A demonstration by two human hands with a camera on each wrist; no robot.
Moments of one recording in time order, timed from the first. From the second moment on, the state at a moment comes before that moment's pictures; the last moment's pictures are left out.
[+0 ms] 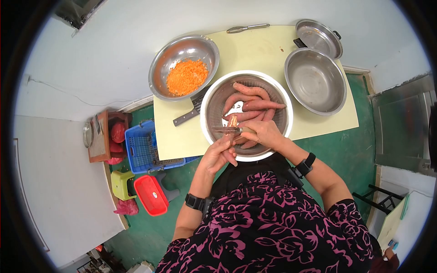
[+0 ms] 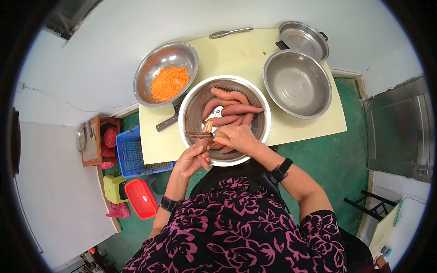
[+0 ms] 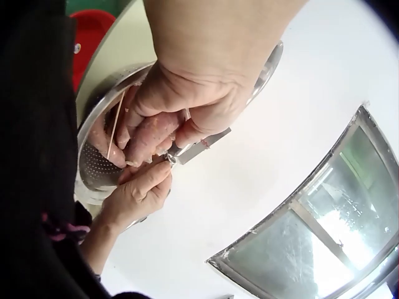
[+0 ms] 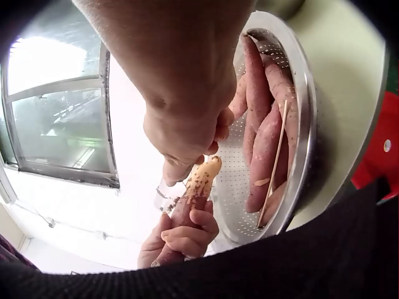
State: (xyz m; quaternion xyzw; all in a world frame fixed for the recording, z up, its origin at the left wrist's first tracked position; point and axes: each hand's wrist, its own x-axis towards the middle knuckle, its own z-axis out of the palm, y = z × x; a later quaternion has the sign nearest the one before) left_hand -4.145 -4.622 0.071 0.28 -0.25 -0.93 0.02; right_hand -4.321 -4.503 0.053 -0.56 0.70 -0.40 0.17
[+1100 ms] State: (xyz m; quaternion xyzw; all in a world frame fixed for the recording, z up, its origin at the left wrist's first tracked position) left_hand -4.135 -4.620 0.078 0.37 -0.48 -0.80 0.01; right_hand -4.354 -4.500 0.045 -0.49 0.76 -0.39 0.14
